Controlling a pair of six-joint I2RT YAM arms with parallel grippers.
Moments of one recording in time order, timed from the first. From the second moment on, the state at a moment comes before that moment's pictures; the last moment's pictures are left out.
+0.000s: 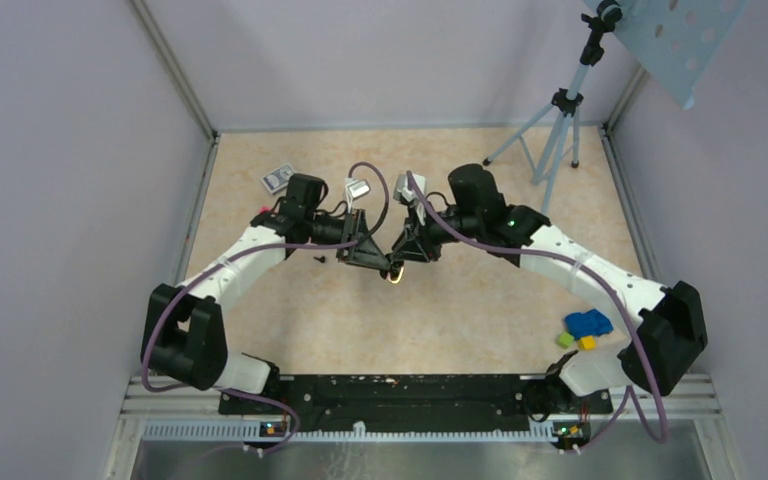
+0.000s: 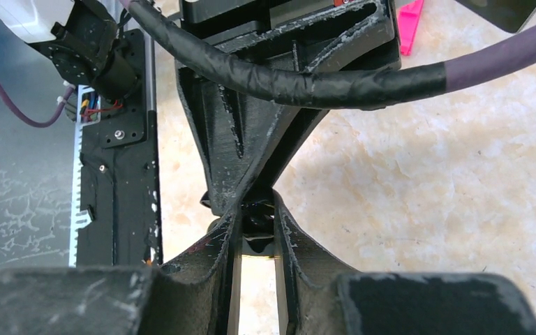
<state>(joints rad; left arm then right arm) -0.35 1.42 0.99 -0.38 1.20 -0.45 0.74 1.39 1.18 -0.32 -0.68 -0.20</state>
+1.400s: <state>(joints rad) -0.37 1.29 0.67 0.04 0.84 -1.03 0.68 1.21 0.83 0.19 -0.29 0.52</state>
